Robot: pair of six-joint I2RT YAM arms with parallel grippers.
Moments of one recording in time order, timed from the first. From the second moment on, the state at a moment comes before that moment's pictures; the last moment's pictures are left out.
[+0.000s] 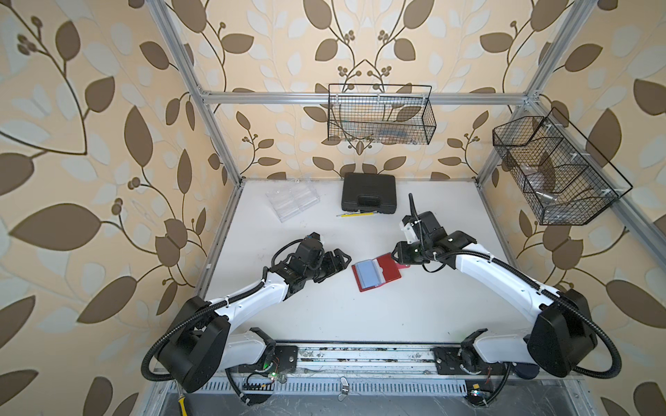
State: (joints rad) left arm -0.55 1.25 0.57 0.00 0.26 -0.95; right arm 0.53 1.41 1.02 -0.66 -0.16 0.48
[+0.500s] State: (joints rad) left arm -0.64 1.47 0.51 0.24 0.26 -1.18; right arm 0.50 1.75 0.98 -0.46 -0.24 0.50
